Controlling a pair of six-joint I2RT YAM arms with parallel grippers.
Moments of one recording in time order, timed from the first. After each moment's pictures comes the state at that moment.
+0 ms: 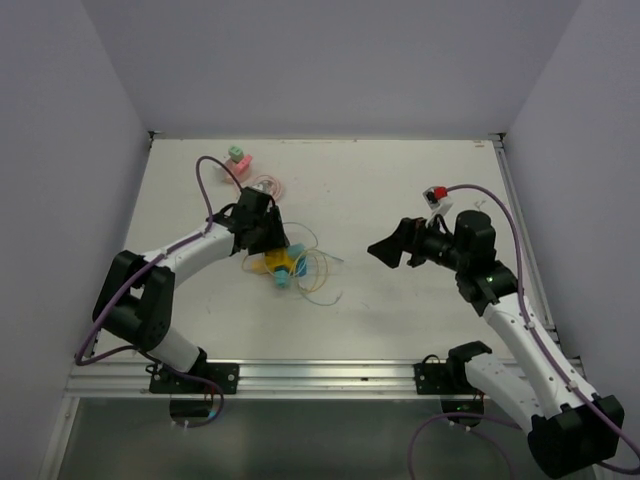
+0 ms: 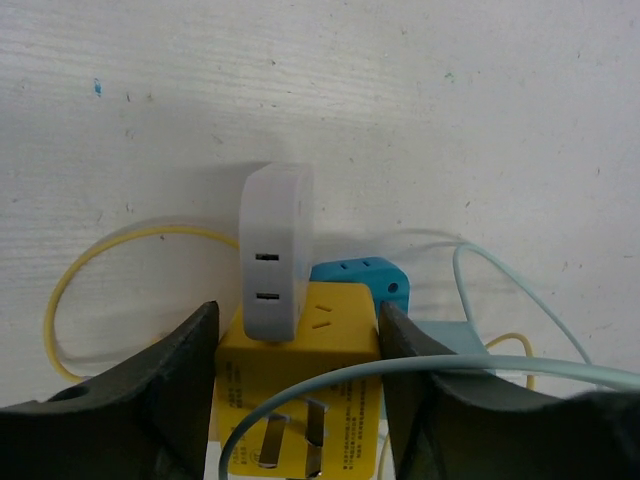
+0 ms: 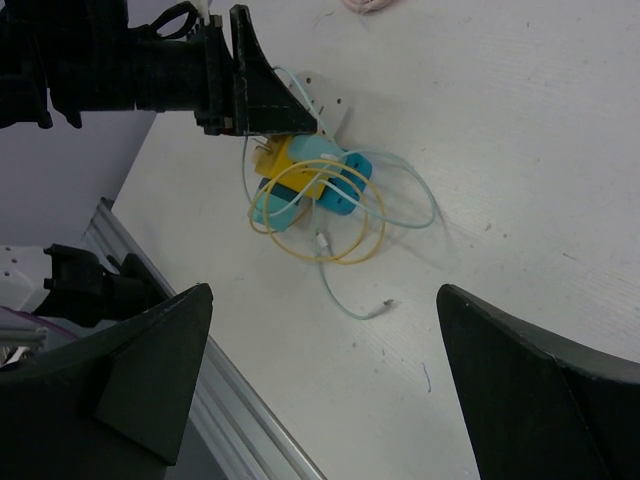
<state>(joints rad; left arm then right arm) -0.44 1.56 0.95 -0.35 -0.02 -0.65 0.29 0.84 0.70 -0.22 -0.54 0.46</state>
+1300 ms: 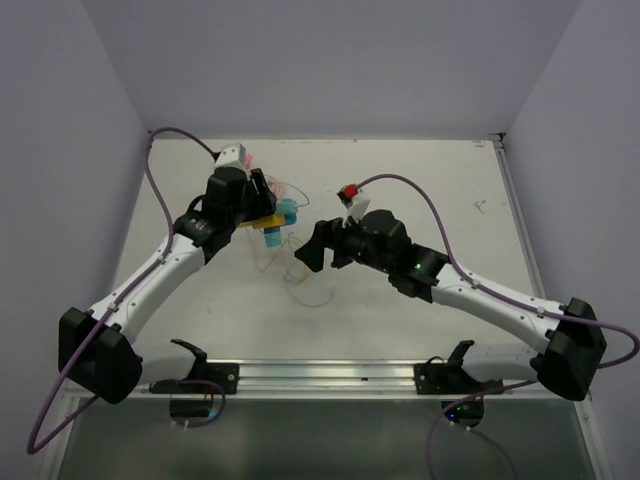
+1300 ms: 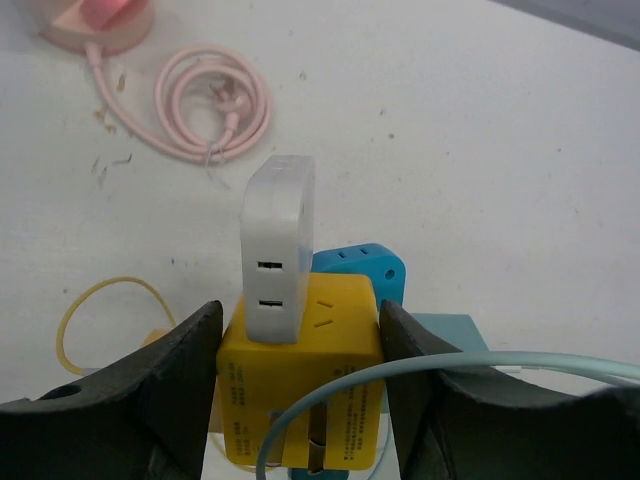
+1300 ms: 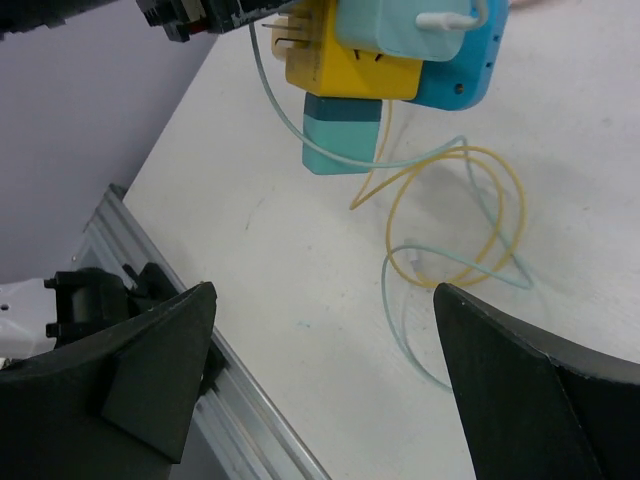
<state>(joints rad) -0.44 1.28 1.03 -0.32 -0.21 -0.56 0.90 1.29 0.94 -0.03 -0.07 0.58</state>
